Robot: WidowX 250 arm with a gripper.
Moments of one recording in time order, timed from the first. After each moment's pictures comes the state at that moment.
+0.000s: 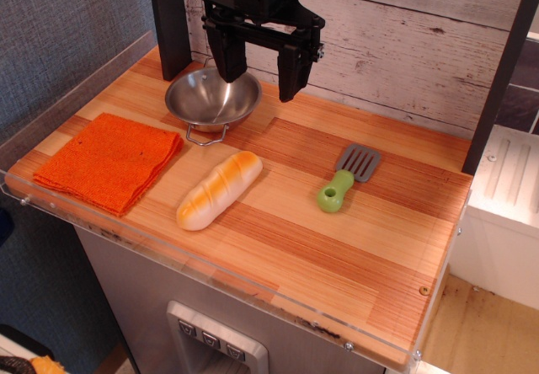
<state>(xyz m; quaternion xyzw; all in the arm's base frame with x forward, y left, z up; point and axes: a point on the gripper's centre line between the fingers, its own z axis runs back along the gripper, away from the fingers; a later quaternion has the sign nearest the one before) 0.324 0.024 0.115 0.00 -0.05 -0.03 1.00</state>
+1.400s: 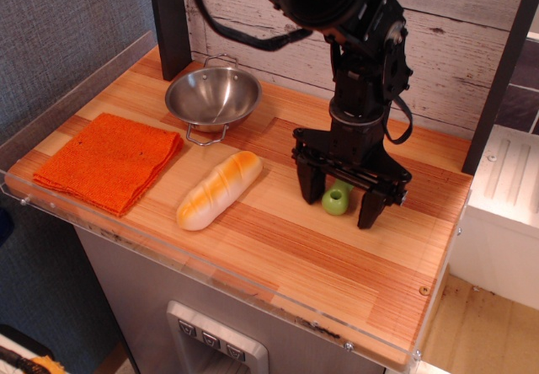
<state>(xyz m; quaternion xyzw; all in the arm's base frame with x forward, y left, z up) 0.325 -0.058 0.007 0.01 -0.03 -0.05 1.00</state>
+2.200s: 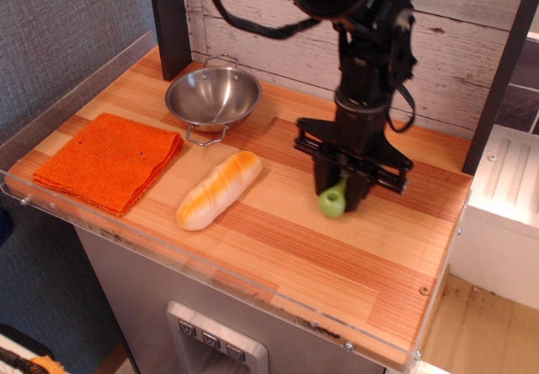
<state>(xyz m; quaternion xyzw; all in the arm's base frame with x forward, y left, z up) 0.332 -0.049 0.016 0.02 -0.02 -0.04 1.00</state>
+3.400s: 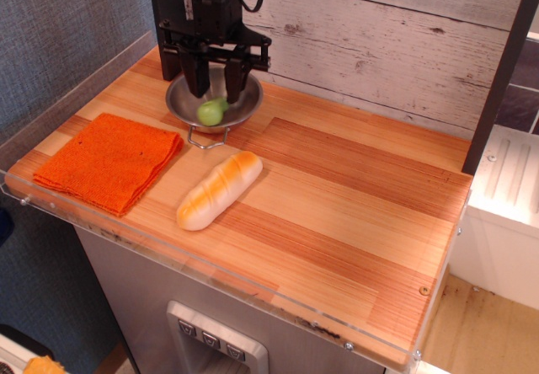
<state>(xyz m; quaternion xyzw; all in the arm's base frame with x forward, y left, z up) 0.361 0.096 0.060 0.03 -0.03 0.10 0.99</state>
